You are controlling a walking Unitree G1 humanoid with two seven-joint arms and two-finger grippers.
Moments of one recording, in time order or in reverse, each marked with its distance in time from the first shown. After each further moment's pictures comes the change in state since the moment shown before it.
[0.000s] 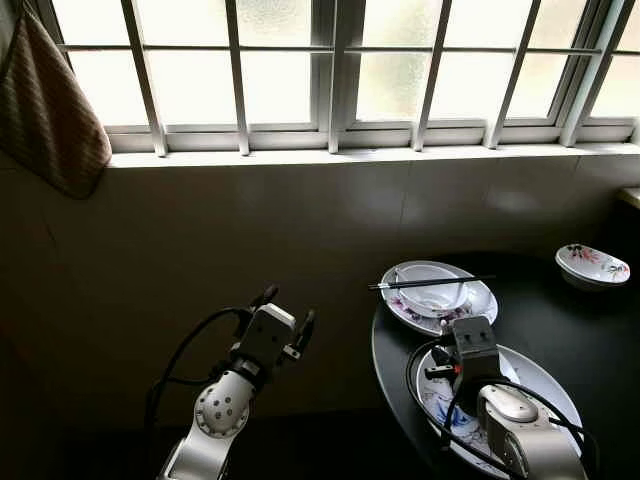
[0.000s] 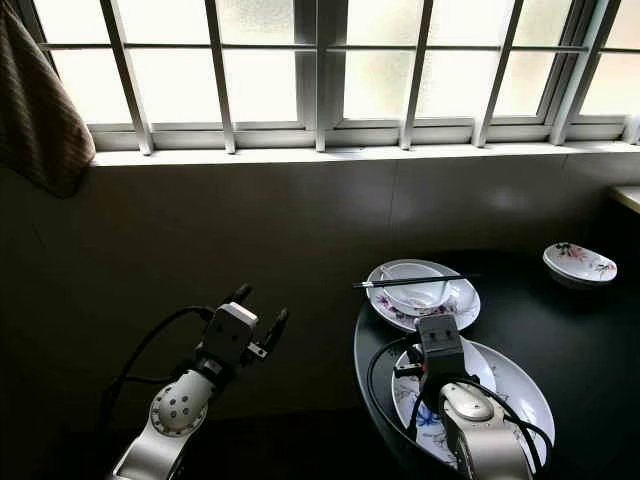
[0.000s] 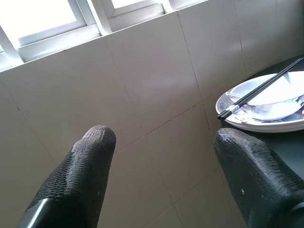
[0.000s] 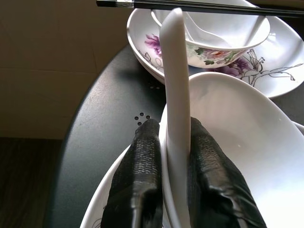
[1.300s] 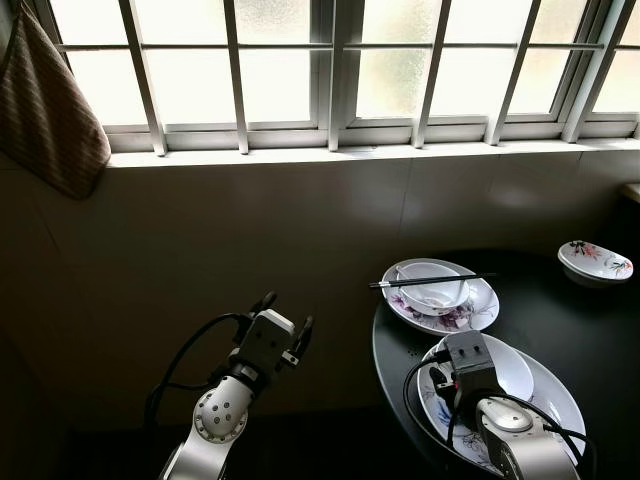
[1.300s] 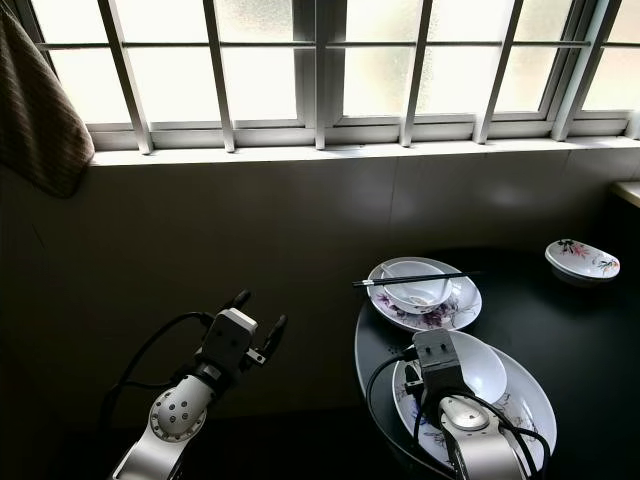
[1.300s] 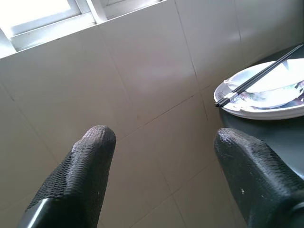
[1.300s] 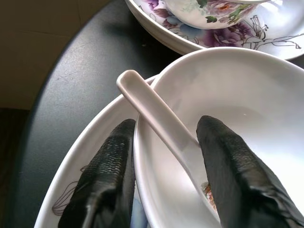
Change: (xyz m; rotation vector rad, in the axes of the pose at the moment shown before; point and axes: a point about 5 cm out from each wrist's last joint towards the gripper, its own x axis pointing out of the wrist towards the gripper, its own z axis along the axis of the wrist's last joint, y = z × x) left arm -0.003 -0.001 -0.008 0.003 0.022 -0.007; right arm 0.002 -0.002 -0.016 -0.101 0.080 -0.049
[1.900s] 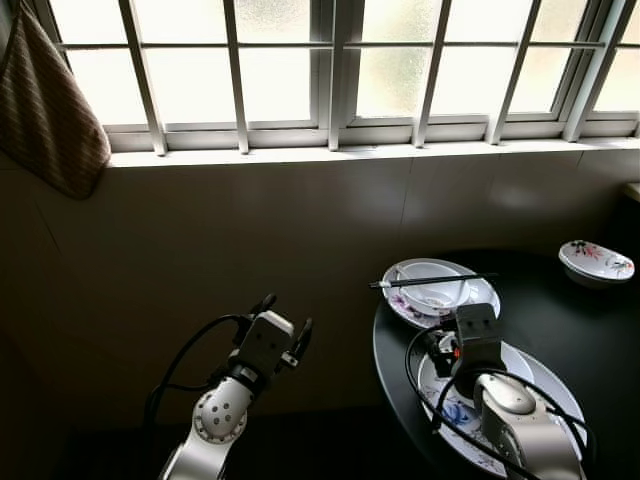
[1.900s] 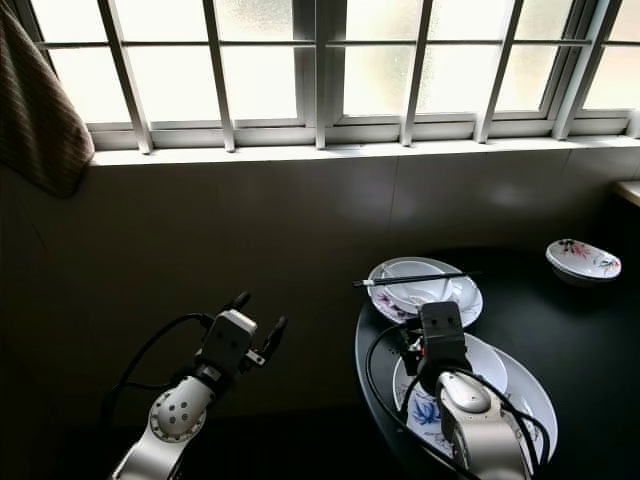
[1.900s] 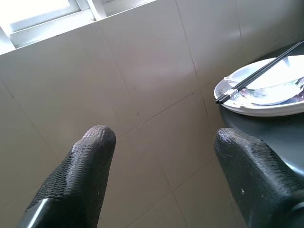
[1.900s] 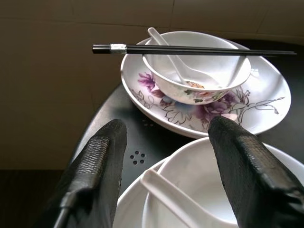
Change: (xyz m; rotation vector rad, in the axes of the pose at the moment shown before) left arm -0.001 0.000 -0.002 0.001 0.008 -0.002; right arm -0.003 -0.005 0.038 0.109 -0.221 -0.020
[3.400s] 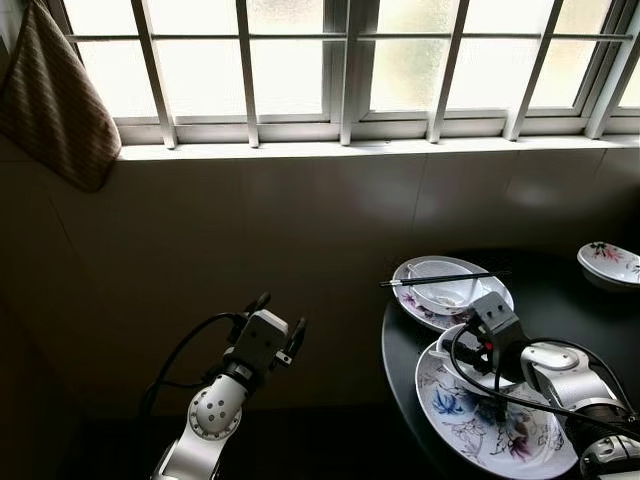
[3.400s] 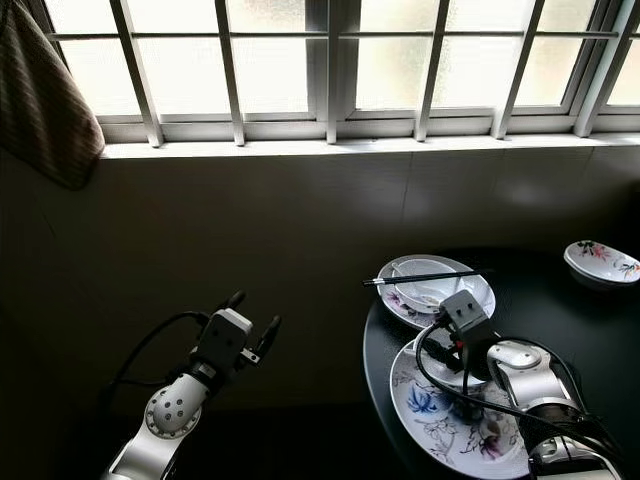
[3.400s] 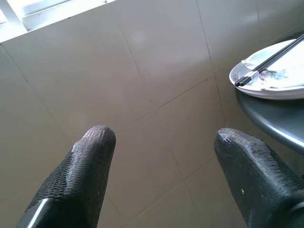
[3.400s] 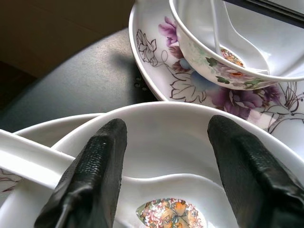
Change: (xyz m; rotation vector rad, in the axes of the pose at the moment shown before) left arm 0.001 0.008 -0.005 0.022 0.013 0.009; right arm 0.045 -0.070 -0.013 -0.257 0.192 0.333
